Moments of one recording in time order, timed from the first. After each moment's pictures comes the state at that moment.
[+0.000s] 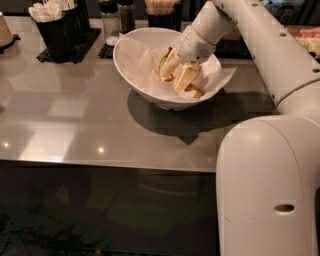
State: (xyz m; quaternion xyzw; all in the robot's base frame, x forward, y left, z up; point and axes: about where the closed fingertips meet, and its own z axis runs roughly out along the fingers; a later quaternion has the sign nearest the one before) arm 0.676 -0.041 0.862 -0.79 0.54 0.17 0.22
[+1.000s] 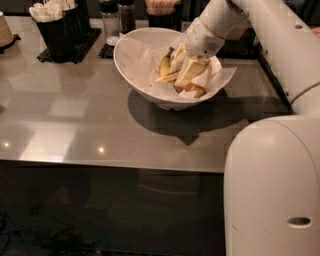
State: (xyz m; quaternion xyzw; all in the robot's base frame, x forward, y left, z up) arm 0.675 -0.058 0.882 -0.79 0.56 0.14 0.22
